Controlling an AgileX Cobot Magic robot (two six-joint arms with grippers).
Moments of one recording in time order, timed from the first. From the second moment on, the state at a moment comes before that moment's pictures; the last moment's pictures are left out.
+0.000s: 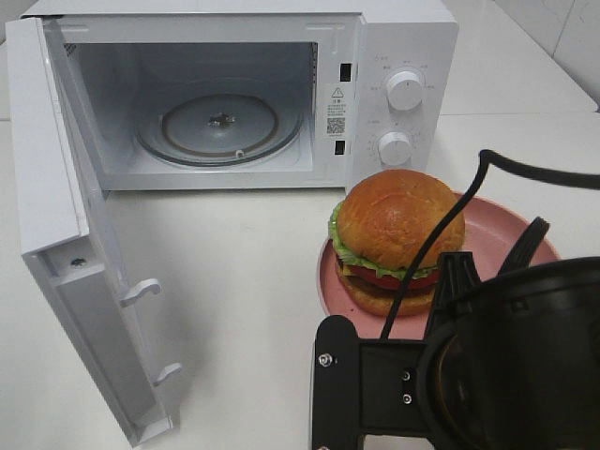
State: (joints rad) left arm 0.08 -0.01 -0.52 -0.19 1.07 0.05; right arm 1.25 1.52 -0.68 -0.61 0.86 0.22
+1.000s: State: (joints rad) left arm 0.08 -0.01 -0.52 -0.19 1.07 0.05; right arm 1.06 1.52 -0.68 -0.67 0.61 -0.20
